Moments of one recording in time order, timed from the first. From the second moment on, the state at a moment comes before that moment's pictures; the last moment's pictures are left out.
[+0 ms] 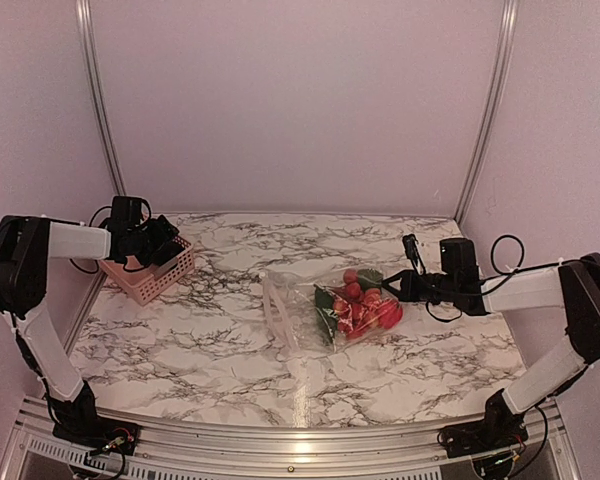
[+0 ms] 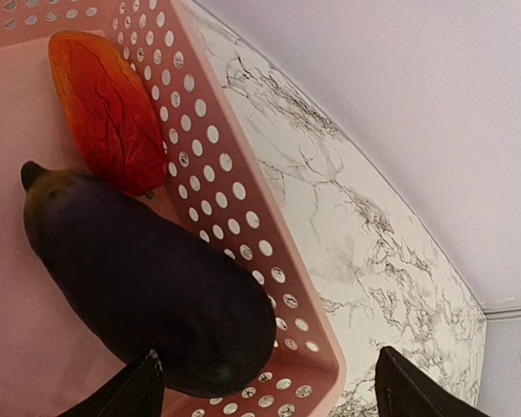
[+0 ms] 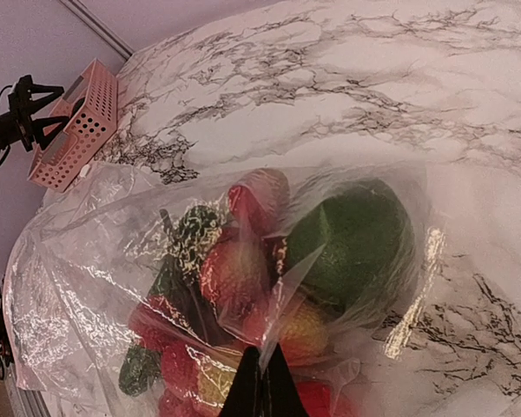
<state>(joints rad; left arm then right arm) -0.11 1.77 1.05 0.08 0.09 -0.80 0.29 1.48 0.62 0.29 -0.50 0.32</state>
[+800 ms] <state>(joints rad) -0.23 1.42 0.77 0.25 0.25 -0.60 0.29 1.48 0.62 0.29 -0.54 0.32</state>
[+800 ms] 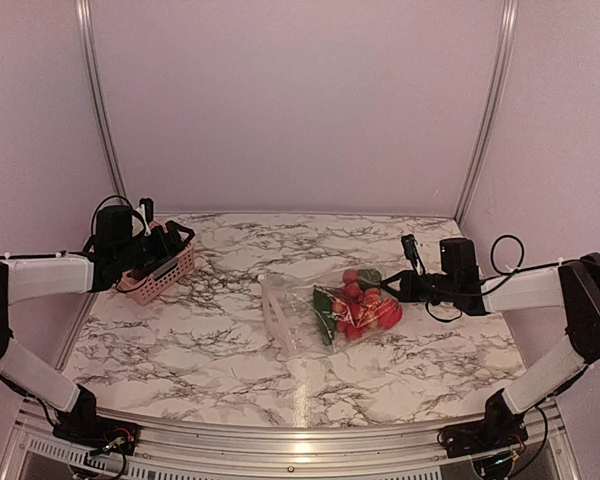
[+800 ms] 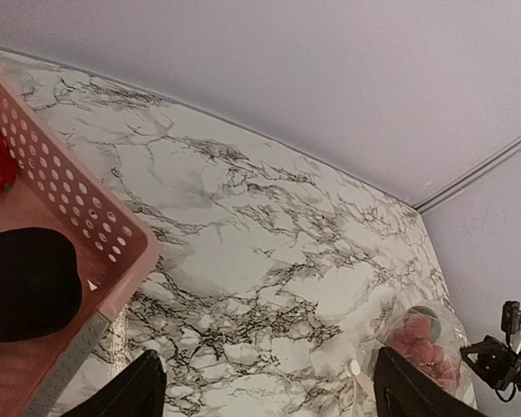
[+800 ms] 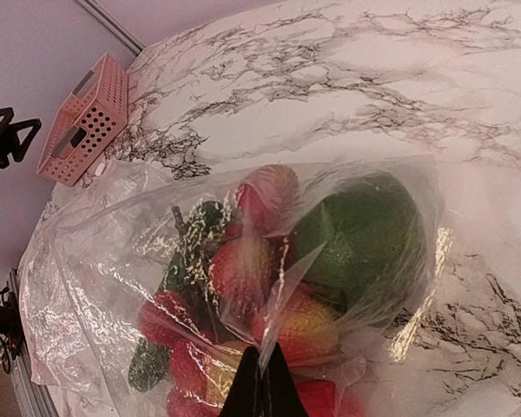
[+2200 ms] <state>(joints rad) -0.78 2.09 1.00 0.67 0.38 -0.89 0.29 1.61 0.62 0.32 -0.58 0.32</state>
